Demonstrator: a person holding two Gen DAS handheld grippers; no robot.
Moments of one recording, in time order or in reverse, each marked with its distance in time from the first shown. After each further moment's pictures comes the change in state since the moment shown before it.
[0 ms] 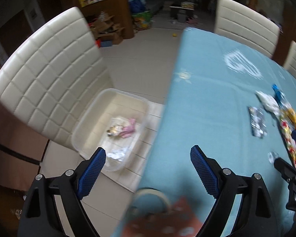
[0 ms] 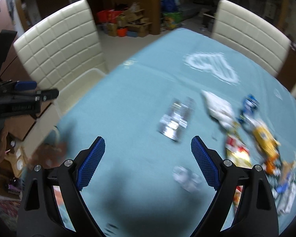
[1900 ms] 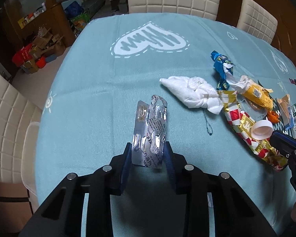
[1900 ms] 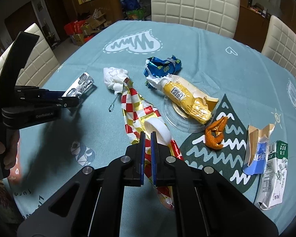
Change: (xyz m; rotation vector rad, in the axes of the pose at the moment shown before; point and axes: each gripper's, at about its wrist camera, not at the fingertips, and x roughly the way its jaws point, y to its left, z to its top) left arm 0.057 -0.195 0.045 0.283 0.057 -0.209; right arm 0.004 -0.147 -0.040 0.200 0.006 -0.039
